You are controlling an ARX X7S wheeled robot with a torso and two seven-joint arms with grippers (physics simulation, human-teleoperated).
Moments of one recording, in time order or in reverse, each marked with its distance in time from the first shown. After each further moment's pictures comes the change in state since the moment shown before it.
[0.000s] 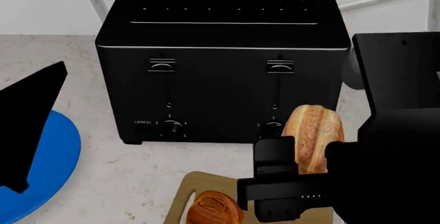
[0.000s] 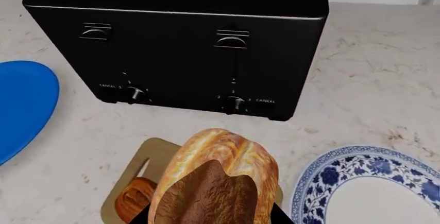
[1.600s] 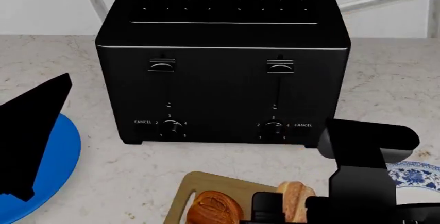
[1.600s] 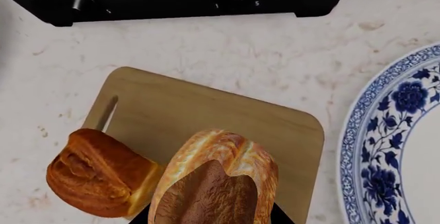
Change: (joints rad) left arm 0.052 -0.017 0.002 0.018 0.025 0.024 0.028; right arm -0.321 -0.042 -0.130 0.162 -0.155 -0.056 -0.252
